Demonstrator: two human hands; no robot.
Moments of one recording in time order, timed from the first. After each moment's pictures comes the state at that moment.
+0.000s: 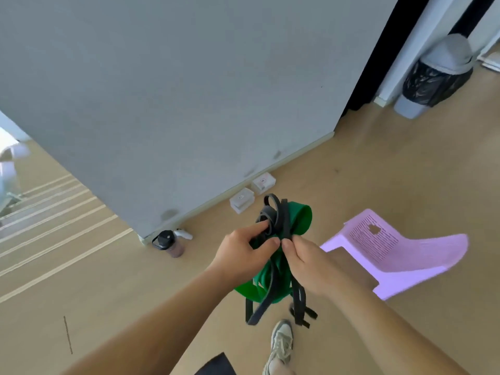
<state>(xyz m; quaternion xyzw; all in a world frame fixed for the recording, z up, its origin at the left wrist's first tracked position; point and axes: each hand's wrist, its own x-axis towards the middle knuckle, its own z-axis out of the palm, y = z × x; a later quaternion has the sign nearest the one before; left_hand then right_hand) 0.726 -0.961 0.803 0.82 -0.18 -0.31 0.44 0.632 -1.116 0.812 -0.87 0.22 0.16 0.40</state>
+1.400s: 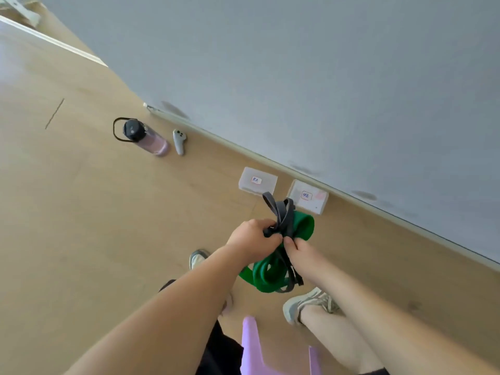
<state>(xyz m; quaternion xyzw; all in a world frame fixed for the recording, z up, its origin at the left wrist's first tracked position) 1.131 -1.413 0.409 0.78 0.30 -0.32 0.45 1.187 -1.573 0.385 -0.79 -0.02 0.57 0.25</state>
